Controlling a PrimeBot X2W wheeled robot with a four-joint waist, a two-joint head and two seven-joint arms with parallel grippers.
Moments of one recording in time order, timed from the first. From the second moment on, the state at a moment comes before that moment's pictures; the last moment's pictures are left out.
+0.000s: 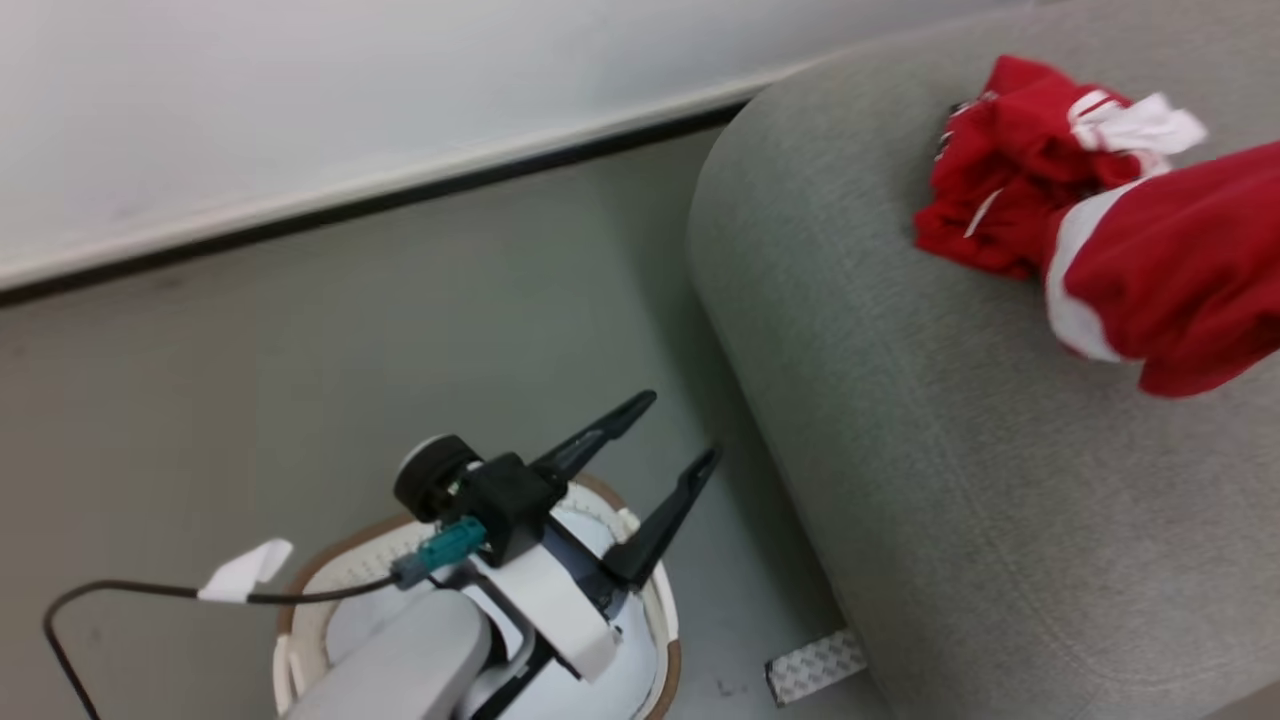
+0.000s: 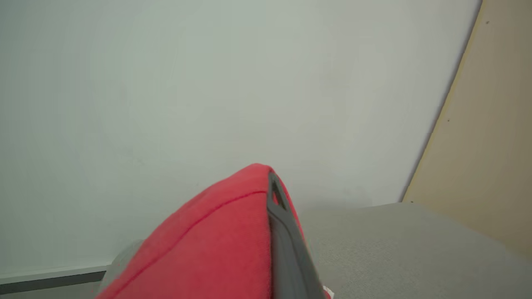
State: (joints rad) left arm -0.54 0.29 -0.76 0.23 -0.42 -0.13 -0.26; right arm -0.55 -0.28 -0.14 0.29 0.29 0.13 -0.20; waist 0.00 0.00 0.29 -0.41
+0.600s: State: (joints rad) left arm -0.64 0.36 -0.76 0.20 -0.45 -0.13 -0.26; right arm -0.89 -0.47 -0.15 0.81 0.05 0.13 0.18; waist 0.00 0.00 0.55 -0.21
